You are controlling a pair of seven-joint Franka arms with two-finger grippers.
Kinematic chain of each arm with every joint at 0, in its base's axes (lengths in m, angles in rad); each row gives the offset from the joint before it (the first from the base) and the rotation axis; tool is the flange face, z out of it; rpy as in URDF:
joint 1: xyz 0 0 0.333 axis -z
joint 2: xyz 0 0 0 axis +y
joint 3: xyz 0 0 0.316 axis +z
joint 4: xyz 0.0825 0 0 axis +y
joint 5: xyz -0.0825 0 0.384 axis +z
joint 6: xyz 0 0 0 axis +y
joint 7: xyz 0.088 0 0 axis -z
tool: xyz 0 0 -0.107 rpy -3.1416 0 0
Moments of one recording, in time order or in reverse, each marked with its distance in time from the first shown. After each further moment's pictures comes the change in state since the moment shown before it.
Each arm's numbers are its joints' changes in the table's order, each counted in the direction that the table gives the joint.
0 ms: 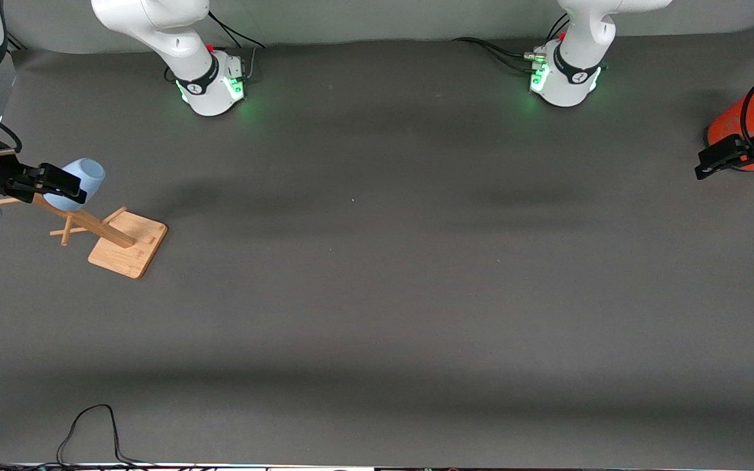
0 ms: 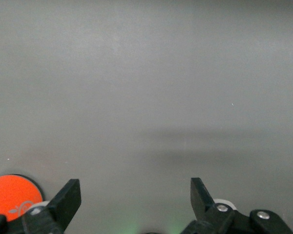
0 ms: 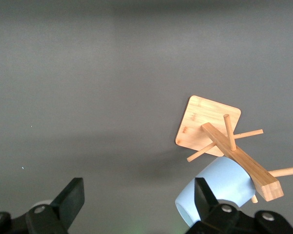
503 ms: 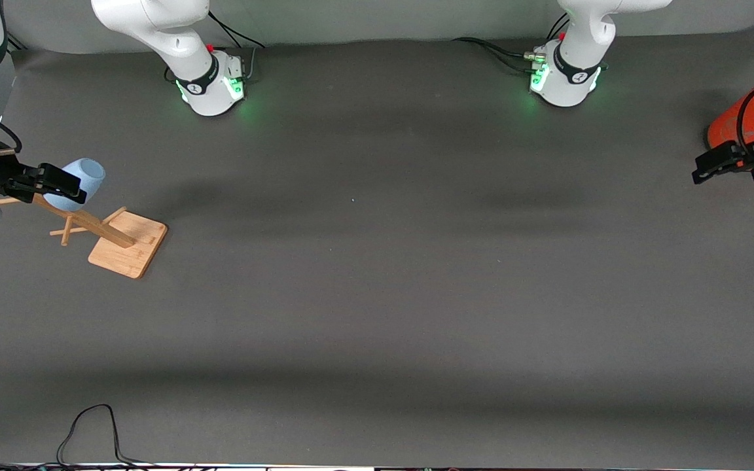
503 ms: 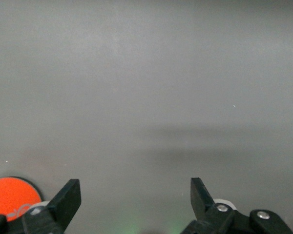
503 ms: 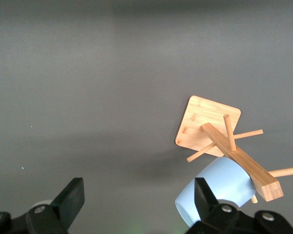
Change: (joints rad) left arm 0.000 0.037 0.001 -0.001 0.000 -0.031 0.000; right arm 0.001 0.000 0.000 0.000 0.000 -0.001 0.000
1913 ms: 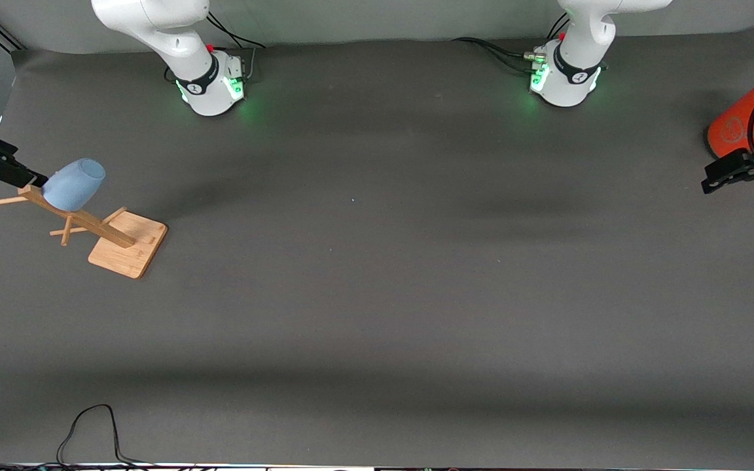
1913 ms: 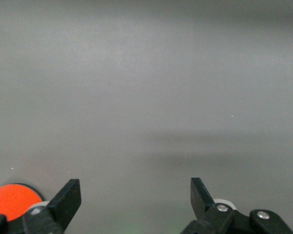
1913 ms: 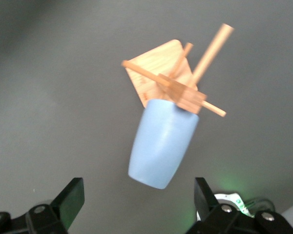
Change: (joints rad) left arm -0.002 0.018 0.003 -0.090 0.000 0.033 -0.001; right arm 0.019 -0.157 -0.154 0.213 -0.033 0.017 0.609
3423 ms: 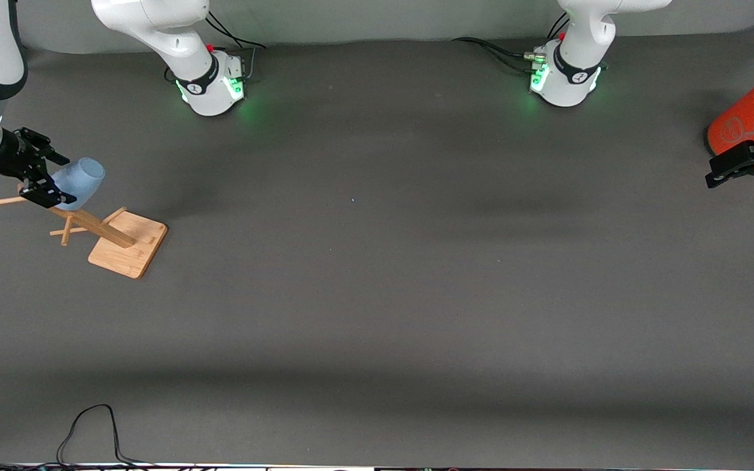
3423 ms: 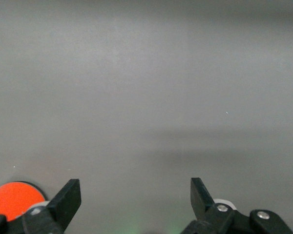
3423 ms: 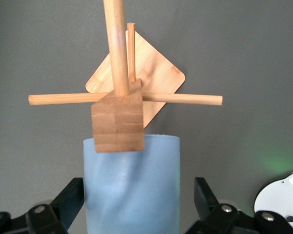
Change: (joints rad) left arm 0.000 0.033 -0.020 -0.071 -0.003 0.059 0.001; right arm 0.001 -0.081 -0.071 0.389 -0.013 -0.358 0.342
